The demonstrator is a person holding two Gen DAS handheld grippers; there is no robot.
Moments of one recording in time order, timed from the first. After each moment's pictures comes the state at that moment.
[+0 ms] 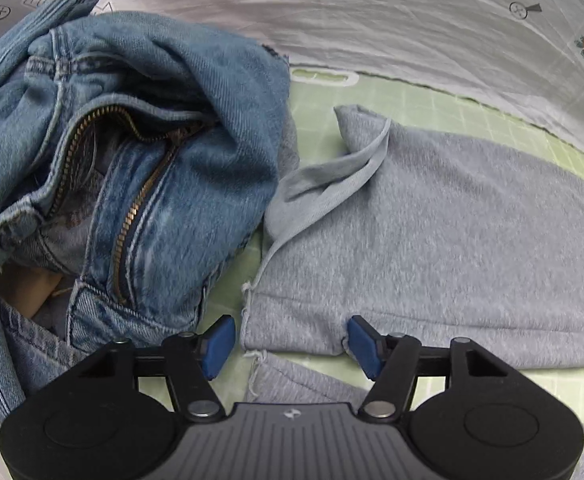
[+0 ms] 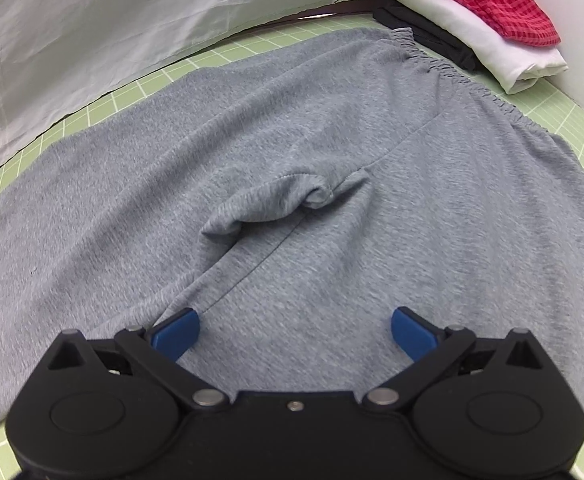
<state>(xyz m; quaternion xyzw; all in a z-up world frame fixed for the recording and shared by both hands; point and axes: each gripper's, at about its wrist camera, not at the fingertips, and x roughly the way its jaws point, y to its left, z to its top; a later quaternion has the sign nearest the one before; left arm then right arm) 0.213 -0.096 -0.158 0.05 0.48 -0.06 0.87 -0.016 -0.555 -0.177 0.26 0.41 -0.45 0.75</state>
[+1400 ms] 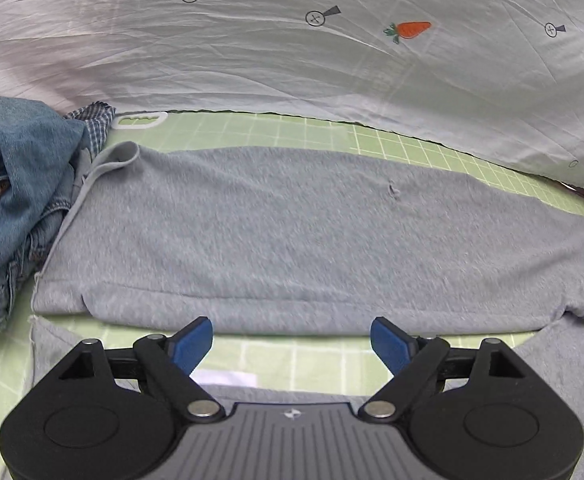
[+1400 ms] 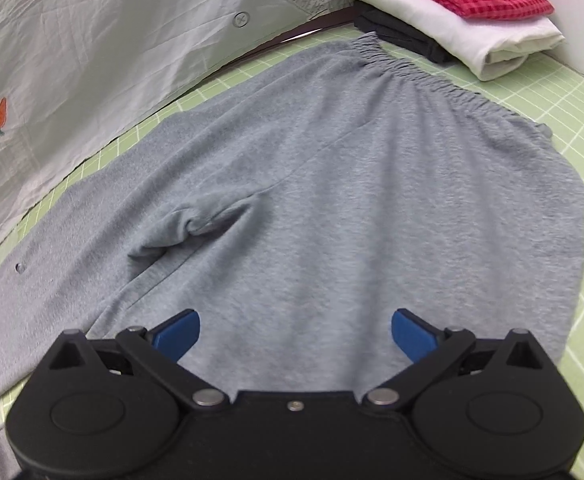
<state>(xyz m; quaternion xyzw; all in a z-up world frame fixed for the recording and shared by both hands) 0.105 -0.238 -0.119 0.04 0.45 -0.18 0.87 -0.141 -0.615 -0.159 0.32 0.35 -0.38 0.80</state>
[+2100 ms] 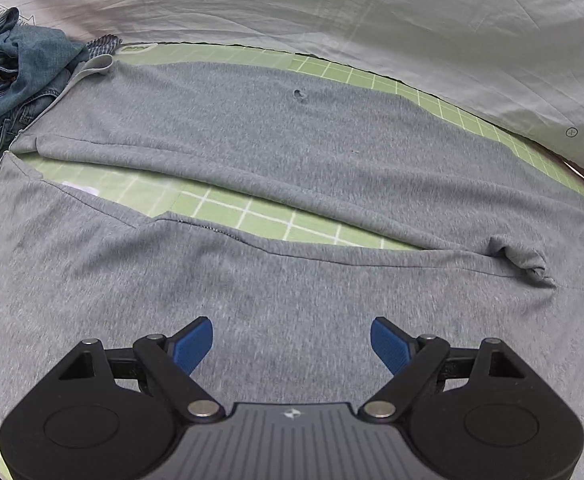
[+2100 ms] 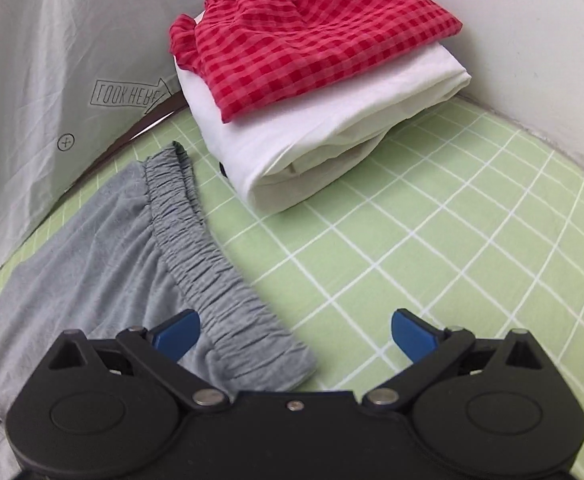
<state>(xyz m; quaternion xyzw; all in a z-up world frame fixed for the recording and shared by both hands) -0.026 -0.387 -0.148 0.00 0.50 -0.08 0.87 -0.256 -0.870 -0.154 0.31 0.33 -0.42 0.79</state>
